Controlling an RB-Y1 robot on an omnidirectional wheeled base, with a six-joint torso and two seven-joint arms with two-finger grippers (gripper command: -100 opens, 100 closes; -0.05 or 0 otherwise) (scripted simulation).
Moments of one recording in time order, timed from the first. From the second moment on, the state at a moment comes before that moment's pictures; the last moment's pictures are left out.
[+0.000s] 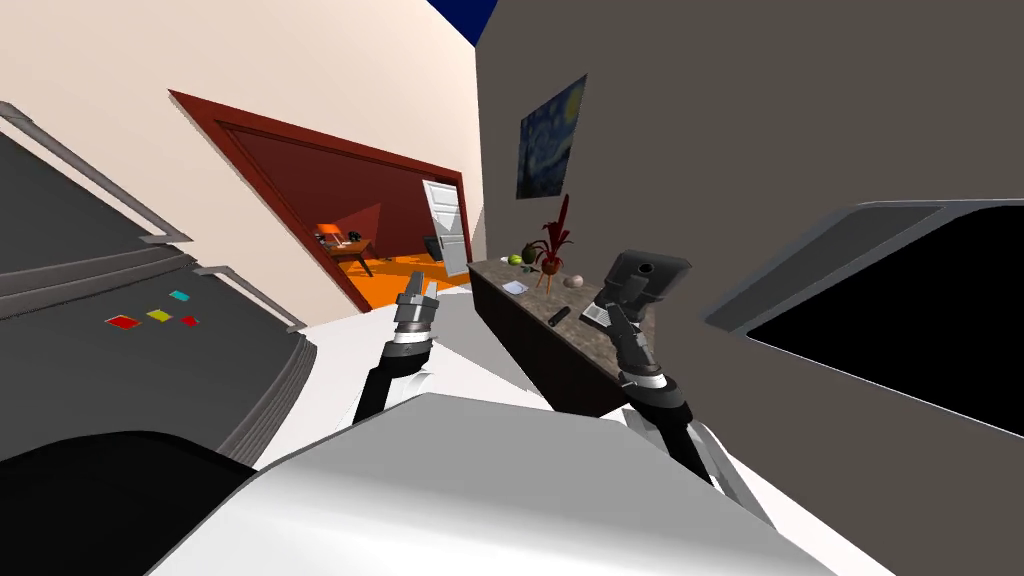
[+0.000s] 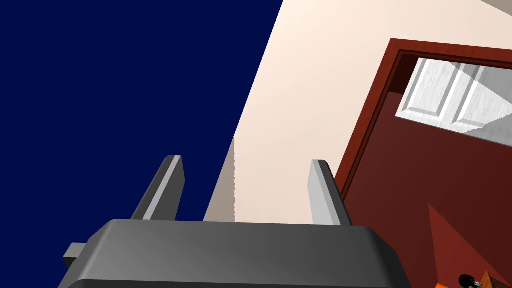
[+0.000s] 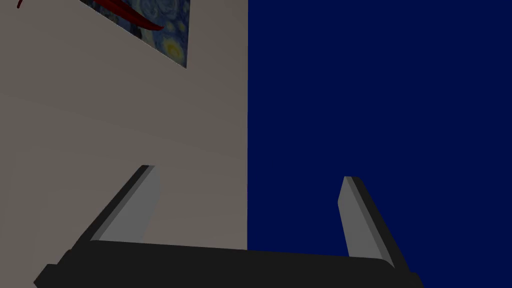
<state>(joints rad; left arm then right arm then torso) 0.50 0.04 -0.03 -2.36 0.09 -0.43 -0.17 0.52 -0.28 -0.12 -2.27 0.28 -0.68 0.10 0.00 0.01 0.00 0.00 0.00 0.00</state>
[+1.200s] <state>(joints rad) 0.50 0.04 -0.03 -2.36 0.09 -0.43 -0.17 0.57 -0.51 -0.20 -2.12 0.61 -0.81 0.10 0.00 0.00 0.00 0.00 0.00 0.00</state>
